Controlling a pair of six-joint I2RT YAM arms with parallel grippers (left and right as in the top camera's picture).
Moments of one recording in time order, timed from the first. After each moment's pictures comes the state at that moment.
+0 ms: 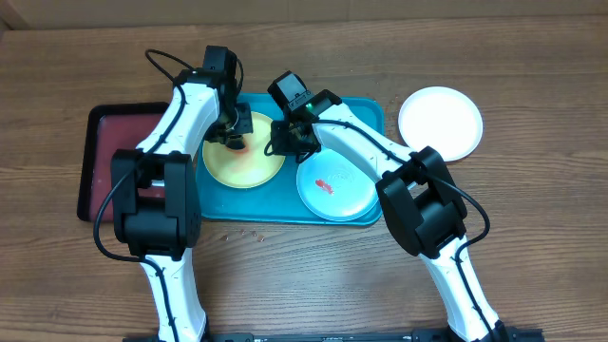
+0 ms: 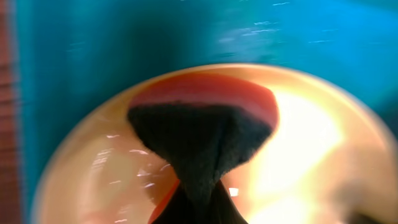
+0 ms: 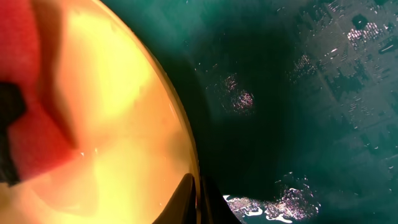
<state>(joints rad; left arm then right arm) -0.12 2.17 1.67 -0.89 0.03 -0.26 0.64 2.39 1.94 -0.79 -0.17 0.57</state>
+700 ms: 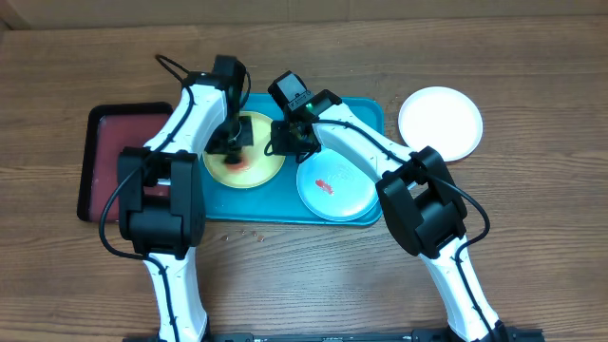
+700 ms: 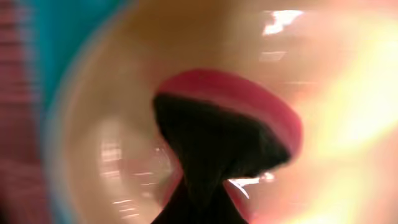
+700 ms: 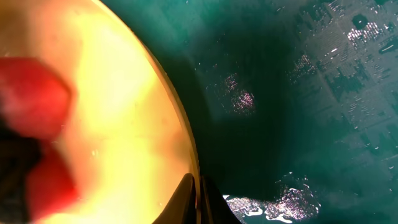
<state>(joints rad) -0.14 2.18 1.66 -1.01 -0.06 -0.28 0.64 2.39 1.94 -0.79 -0.17 0.57</state>
